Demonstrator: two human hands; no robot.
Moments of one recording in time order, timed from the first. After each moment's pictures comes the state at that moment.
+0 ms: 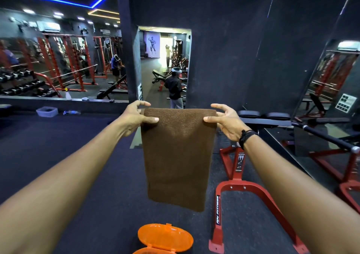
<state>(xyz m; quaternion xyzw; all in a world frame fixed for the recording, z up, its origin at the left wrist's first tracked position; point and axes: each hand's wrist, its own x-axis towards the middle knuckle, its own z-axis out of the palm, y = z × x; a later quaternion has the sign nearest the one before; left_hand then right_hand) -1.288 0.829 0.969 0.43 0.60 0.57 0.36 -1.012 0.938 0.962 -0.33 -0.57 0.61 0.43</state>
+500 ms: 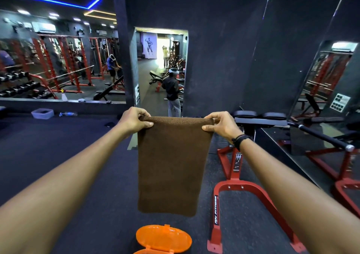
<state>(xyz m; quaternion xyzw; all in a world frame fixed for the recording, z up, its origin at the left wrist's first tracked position) -1.291 0.830 0.959 0.55 0.73 0.38 0.11 -1.007 0.938 0.952 -0.43 -0.79 0.26 0.34</state>
